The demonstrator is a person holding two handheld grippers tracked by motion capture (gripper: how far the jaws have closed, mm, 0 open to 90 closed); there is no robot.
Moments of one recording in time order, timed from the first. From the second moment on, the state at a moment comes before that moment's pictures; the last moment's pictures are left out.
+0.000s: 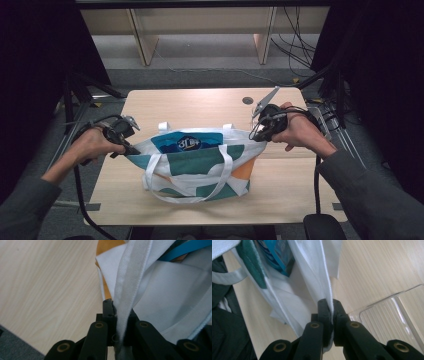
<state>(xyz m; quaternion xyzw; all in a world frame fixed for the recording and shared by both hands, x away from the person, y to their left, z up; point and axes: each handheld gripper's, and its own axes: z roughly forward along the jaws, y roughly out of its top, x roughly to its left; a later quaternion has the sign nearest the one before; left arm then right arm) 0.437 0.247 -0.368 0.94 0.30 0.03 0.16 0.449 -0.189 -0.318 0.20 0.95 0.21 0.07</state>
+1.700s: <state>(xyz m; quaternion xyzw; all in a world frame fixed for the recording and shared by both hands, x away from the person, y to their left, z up) 0.464 0.256 -0.481 0.89 0.40 0.04 0.19 0.456 -0.165 -0.477 0.26 0.94 0.22 0.10</state>
